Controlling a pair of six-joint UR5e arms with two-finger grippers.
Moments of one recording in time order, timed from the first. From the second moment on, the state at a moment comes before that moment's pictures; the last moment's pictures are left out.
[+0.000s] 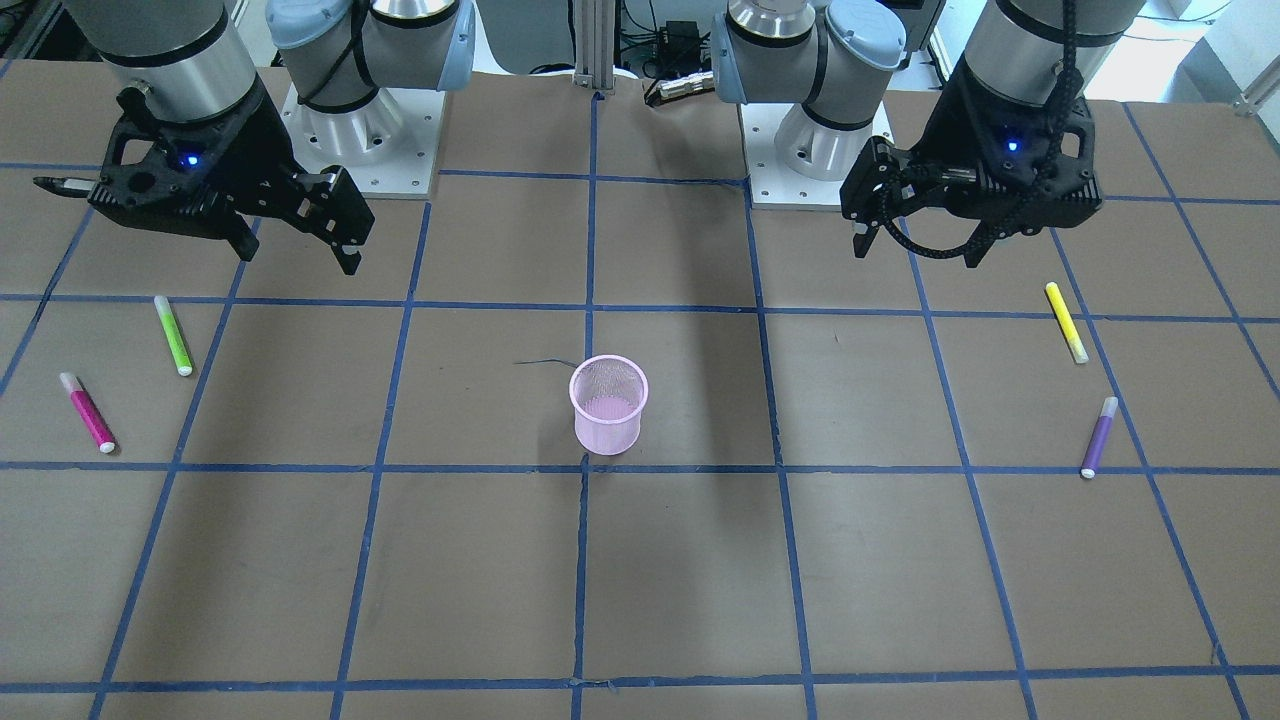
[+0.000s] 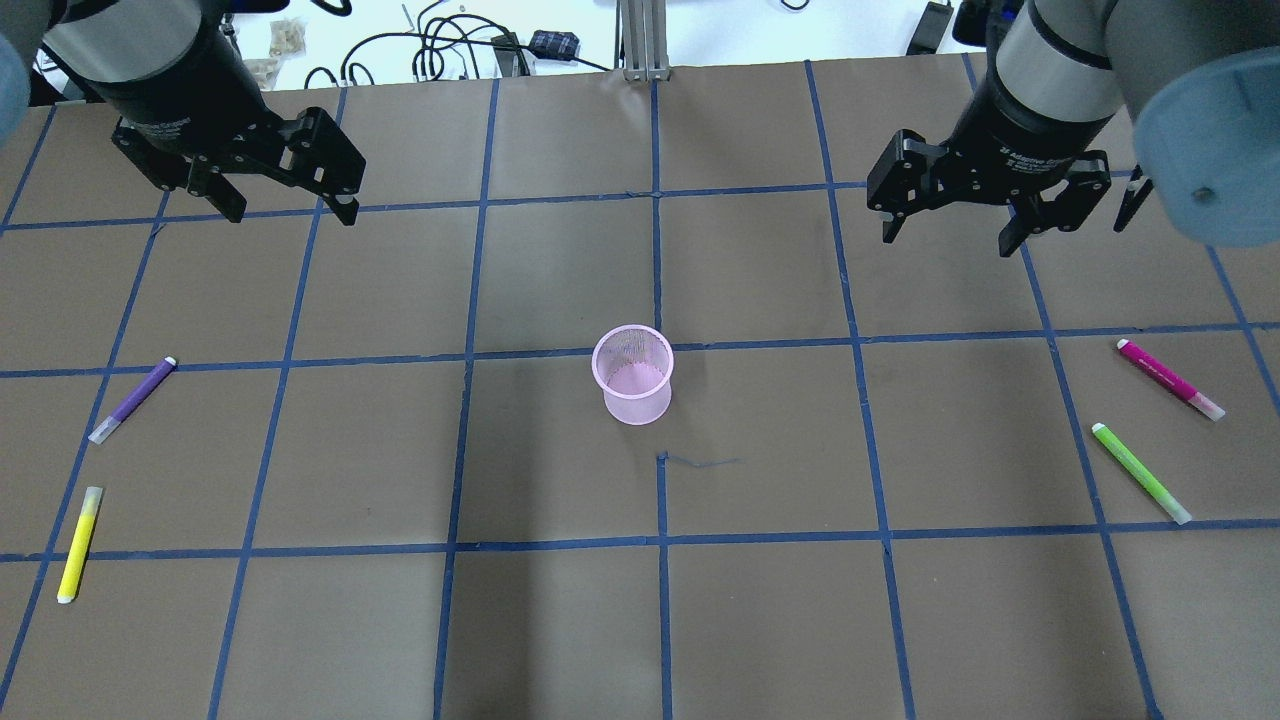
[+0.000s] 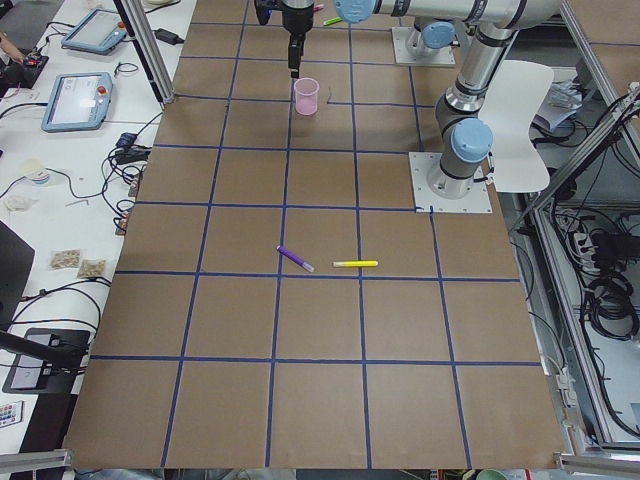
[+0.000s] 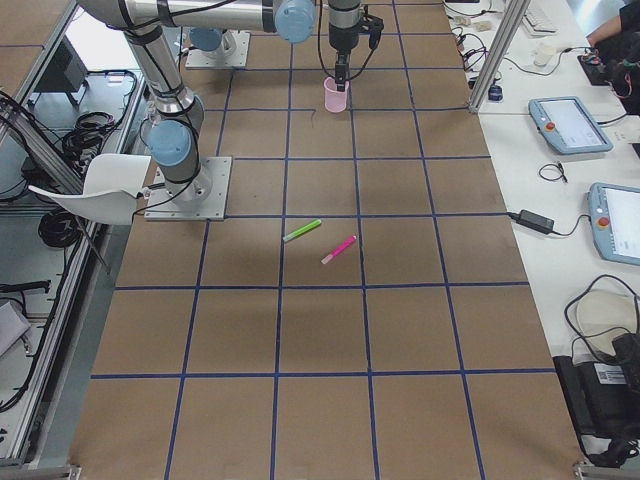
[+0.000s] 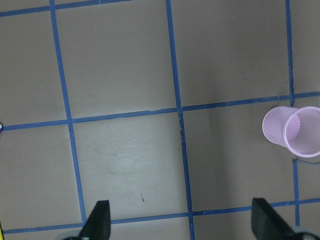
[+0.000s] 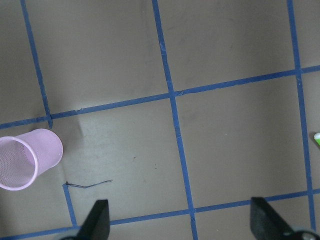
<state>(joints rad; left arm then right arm) -1.51 -1.57 -1.50 -1.61 1.57 0.14 1.55 -1.61 1.65 -1.64 -1.53 0.15</state>
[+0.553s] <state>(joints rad) -1.51 -1.57 -1.50 -1.62 1.57 0.14 1.55 -1.61 1.65 -1.65 -1.53 0.14</state>
